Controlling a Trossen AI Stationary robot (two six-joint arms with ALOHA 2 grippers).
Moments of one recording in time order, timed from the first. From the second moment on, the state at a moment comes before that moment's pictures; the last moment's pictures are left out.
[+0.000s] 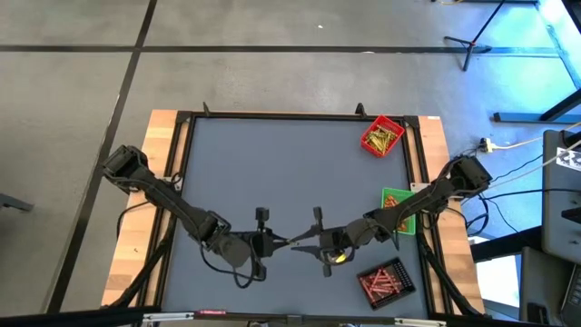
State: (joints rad) left arm -0.56 1.61 1.07 0.01 -0.66 -0.01; right arm 0.48 1.67 0.88 0.69 0.29 -0.22
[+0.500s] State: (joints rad) left arm -0.53 1.61 1.07 -0.01 -0.52 0.05; right arm 0.47 1.66 0.89 0.58 0.36 -0.25
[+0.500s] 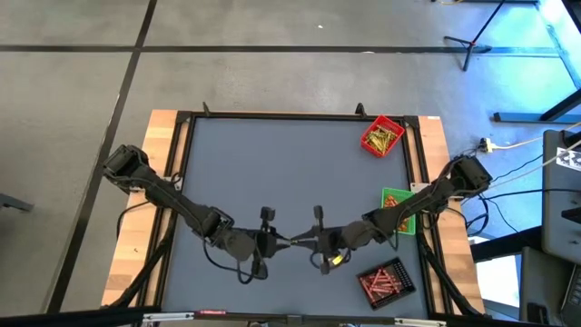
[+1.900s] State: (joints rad) left arm -0.61 1.60 1.07 -0.07 -0.66 0.03; right arm -0.36 1.34 0.98 -0.80 0.84 0.13
